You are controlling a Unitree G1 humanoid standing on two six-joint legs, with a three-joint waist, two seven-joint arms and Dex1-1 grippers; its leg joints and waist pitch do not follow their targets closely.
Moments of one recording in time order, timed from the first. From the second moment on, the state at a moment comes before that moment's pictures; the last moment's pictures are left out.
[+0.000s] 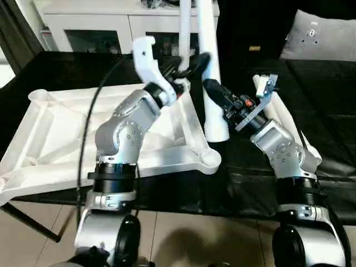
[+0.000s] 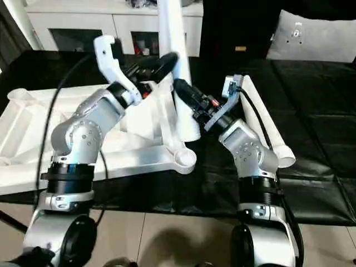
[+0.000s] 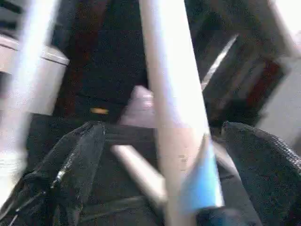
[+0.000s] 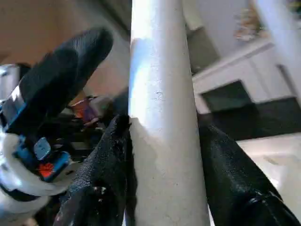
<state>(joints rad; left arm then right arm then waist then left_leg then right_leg) -0.79 -0.08 0.20 0.17 -0.51 0.58 -0.37 -0.66 -0.09 -0.28 0.35 0.60 0.52 0.83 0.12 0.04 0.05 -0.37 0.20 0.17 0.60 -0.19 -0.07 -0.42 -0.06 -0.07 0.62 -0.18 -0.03</state>
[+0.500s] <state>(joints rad) -0.78 -0.09 0.23 0.12 -0.64 0.63 -0.43 -0.55 -0.08 -0.20 0.20 0.69 0.60 0.92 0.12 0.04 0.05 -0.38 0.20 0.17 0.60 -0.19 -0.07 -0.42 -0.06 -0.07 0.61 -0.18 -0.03</state>
